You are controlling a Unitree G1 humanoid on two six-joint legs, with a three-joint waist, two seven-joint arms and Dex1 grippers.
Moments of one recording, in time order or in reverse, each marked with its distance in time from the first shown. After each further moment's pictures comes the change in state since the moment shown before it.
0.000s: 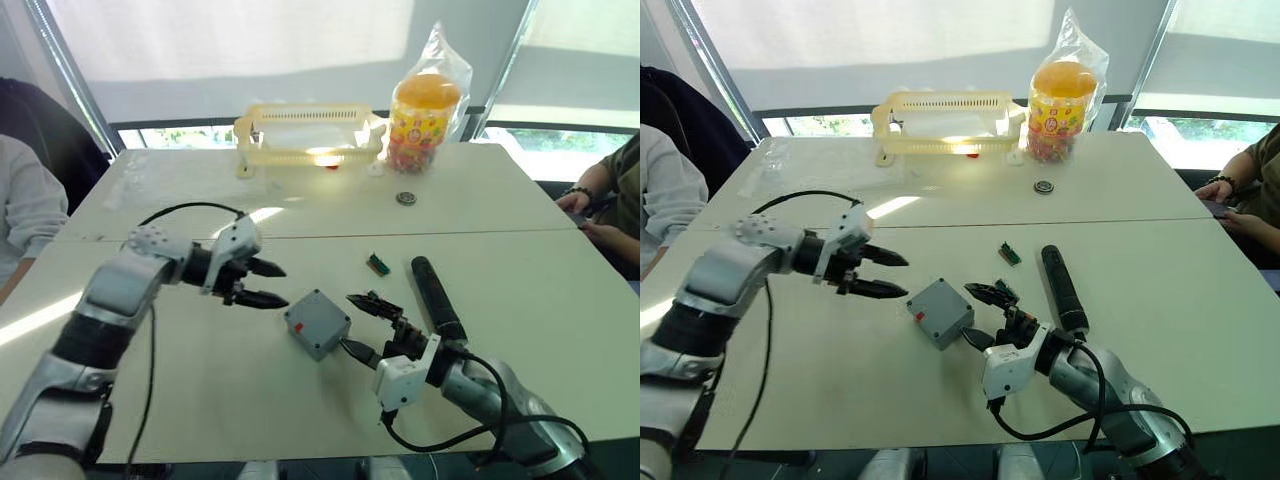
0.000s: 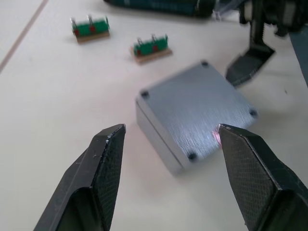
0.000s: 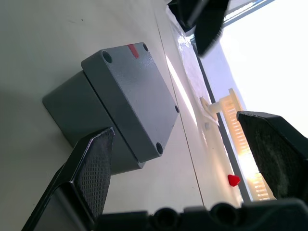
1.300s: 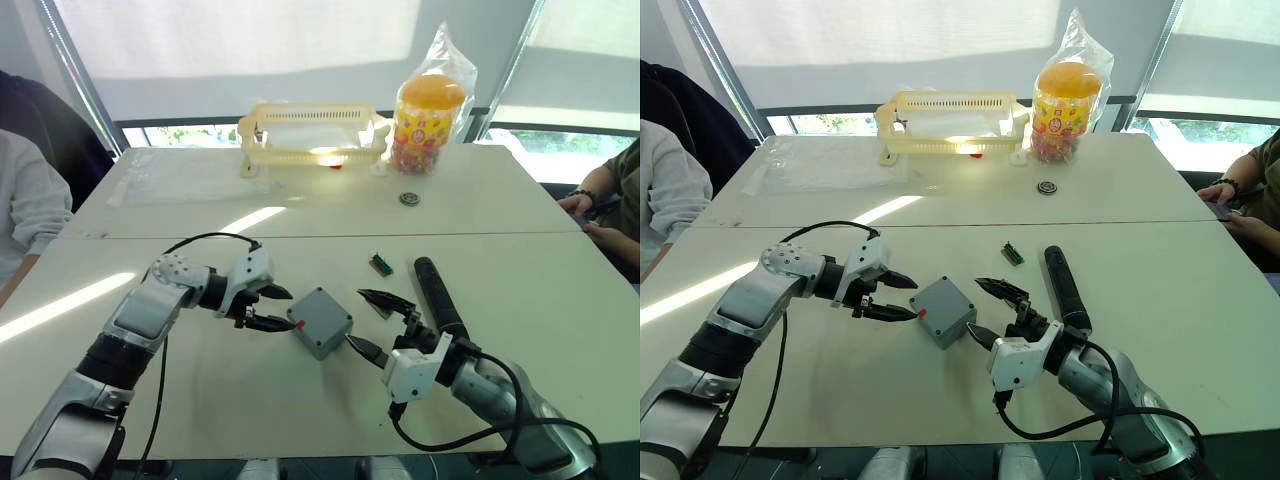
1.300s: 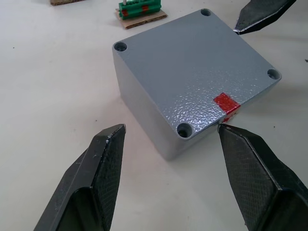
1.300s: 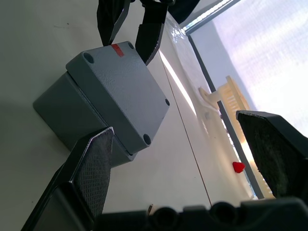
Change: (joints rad) left arm 0.046 -0.116 -0.074 0.113 0.112 -0.195 0.052; right arm 0.039 -0.004 -0.041 -0.056 0.101 0.069 0.049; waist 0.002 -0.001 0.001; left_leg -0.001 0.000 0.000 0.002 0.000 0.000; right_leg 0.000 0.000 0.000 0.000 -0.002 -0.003
